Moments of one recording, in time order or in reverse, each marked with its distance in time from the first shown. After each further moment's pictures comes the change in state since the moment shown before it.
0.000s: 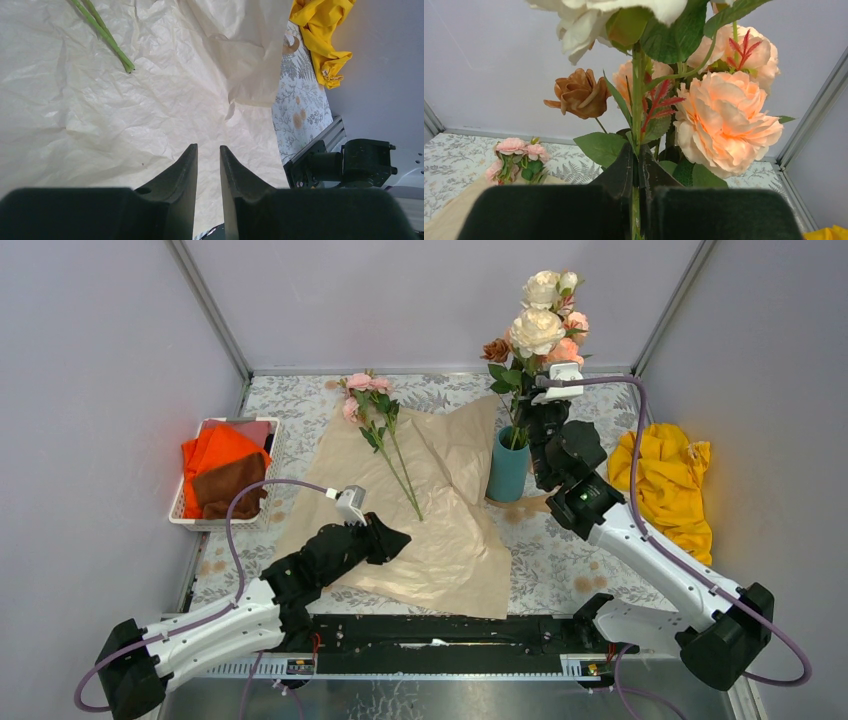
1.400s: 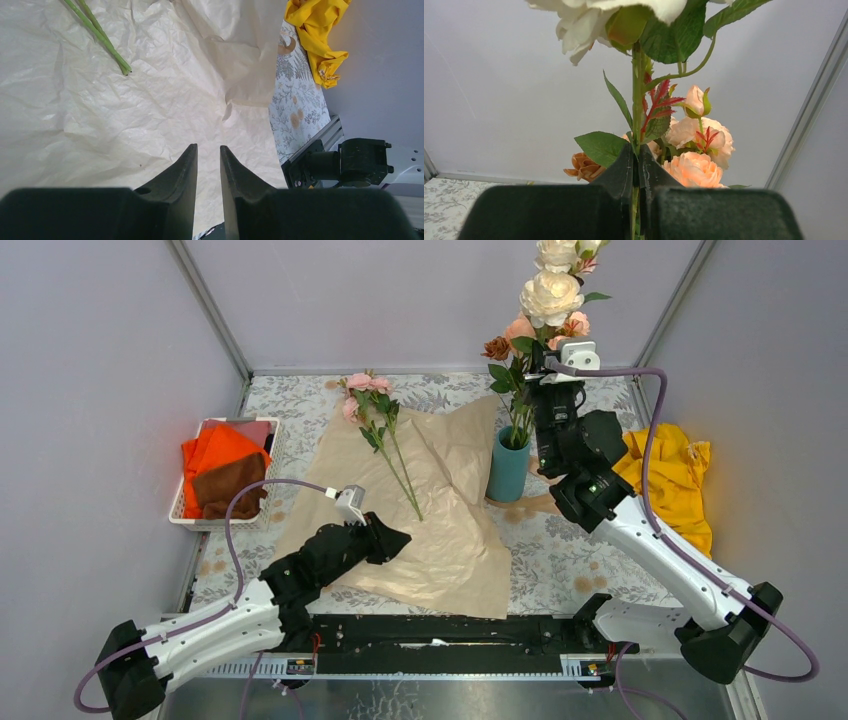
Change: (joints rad) left arm 0.000 -0.010 0.002 0.000 0.005 0.005; right arm 0.064 0.022 0.182 0.051 0.048 -0.172
